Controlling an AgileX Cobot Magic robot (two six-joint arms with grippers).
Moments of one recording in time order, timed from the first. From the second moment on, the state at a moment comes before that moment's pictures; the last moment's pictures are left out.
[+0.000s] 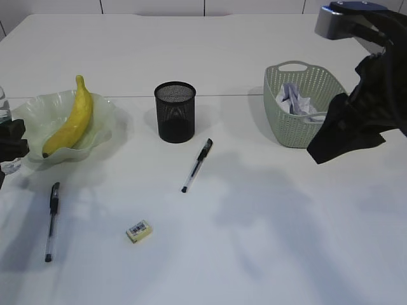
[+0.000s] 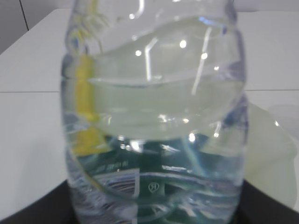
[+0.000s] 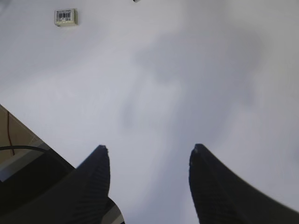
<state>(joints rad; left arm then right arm) 0.02 1.85 -0.48 0.01 -1.09 -0.06 0.26 1.42 -1.21 0.34 1.12 -0.48</state>
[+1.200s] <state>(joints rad) 0.02 1.85 -0.50 0.15 -1.09 -0.08 0.26 1.42 -1.21 0.36 1.14 -0.48</state>
